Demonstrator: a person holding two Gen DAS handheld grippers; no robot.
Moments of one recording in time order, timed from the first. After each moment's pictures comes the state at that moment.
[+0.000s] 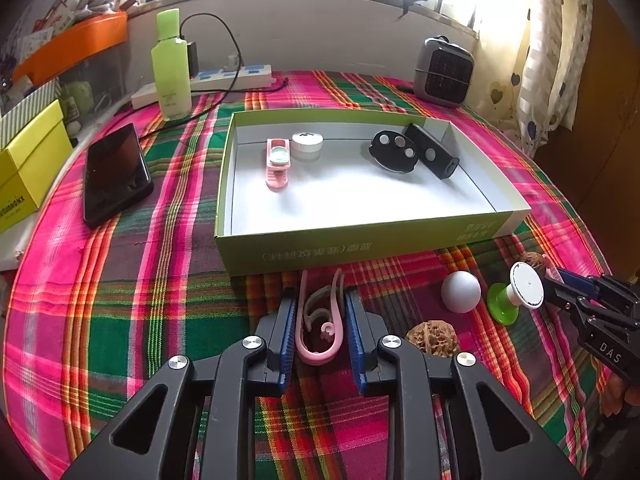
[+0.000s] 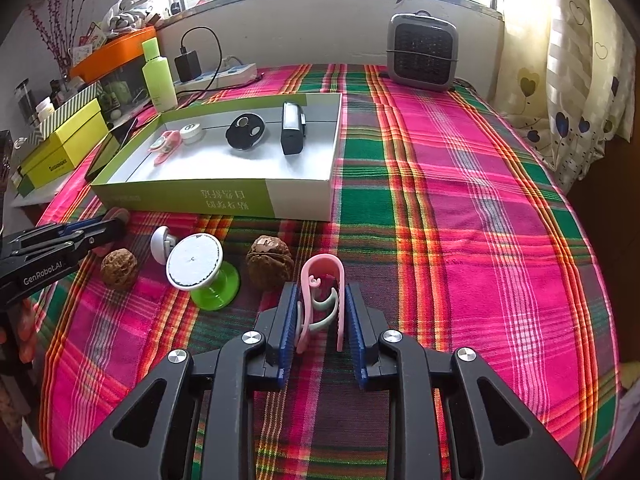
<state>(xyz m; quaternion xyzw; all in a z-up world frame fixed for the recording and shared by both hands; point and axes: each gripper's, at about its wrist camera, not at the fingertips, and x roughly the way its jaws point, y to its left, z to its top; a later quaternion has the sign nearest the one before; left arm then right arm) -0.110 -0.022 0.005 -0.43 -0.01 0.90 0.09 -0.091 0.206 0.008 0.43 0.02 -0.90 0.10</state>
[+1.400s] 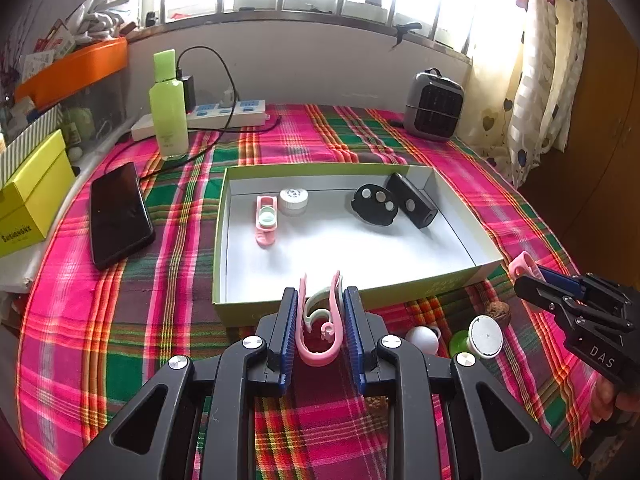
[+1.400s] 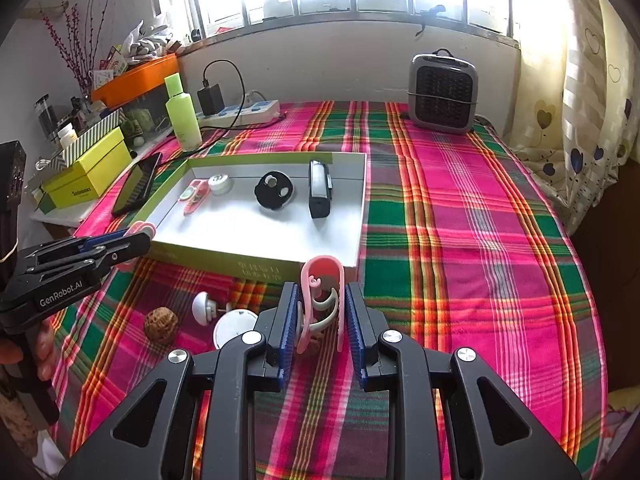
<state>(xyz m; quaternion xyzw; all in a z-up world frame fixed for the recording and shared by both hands) -0.116 -0.013 0.044 -0.40 -0.02 0.91 0.10 -0.109 0.195 0.048 0.39 0.01 -0.91 0.14</state>
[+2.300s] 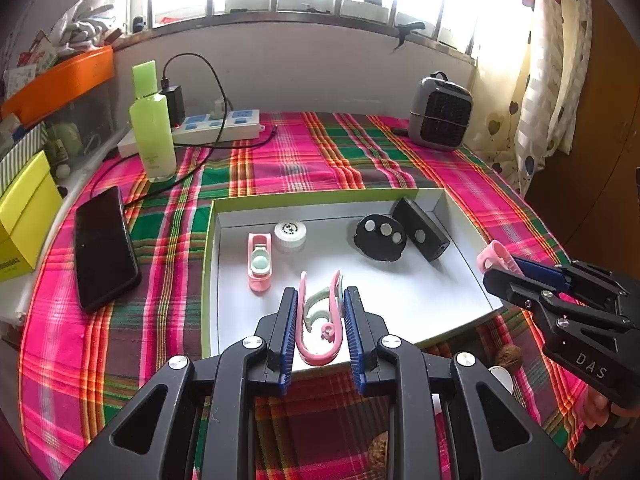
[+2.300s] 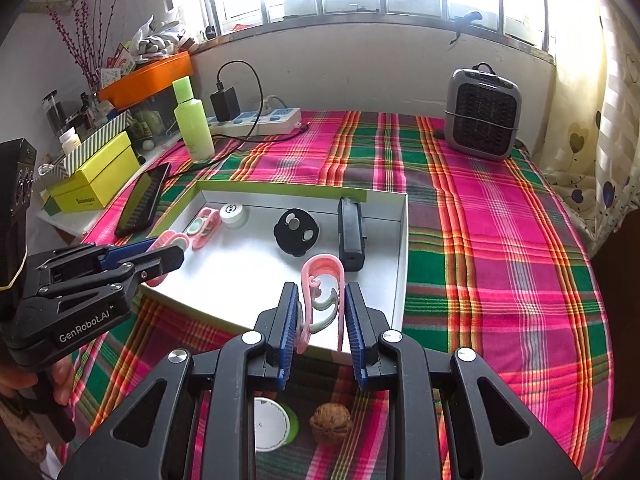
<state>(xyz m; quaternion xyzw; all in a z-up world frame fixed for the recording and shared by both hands) -0.157 -0.005 0.048 -0.40 -0.02 0.91 0.10 -0.158 0.169 0.054 0.39 0.02 -0.90 0.17</state>
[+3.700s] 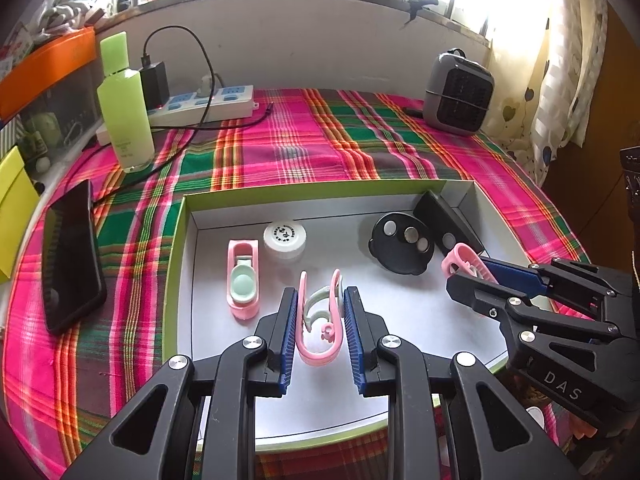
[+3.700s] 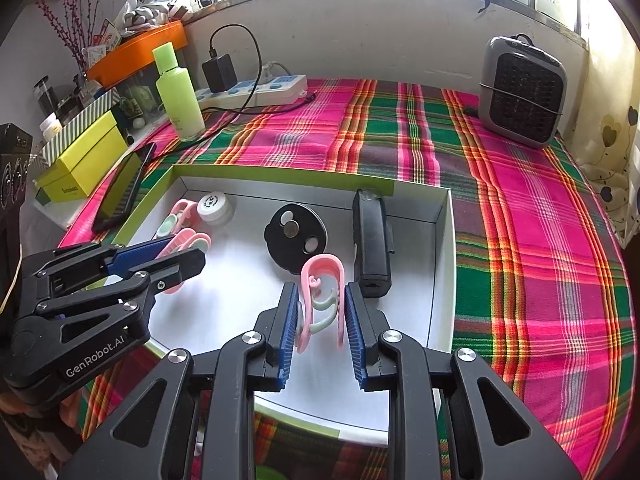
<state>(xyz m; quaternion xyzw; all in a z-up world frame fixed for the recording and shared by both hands) -0.202 0.004 0.019 -0.43 -0.01 0.90 0.09 -0.211 0.149 0.023 0.44 0.03 -0.88 0.19</state>
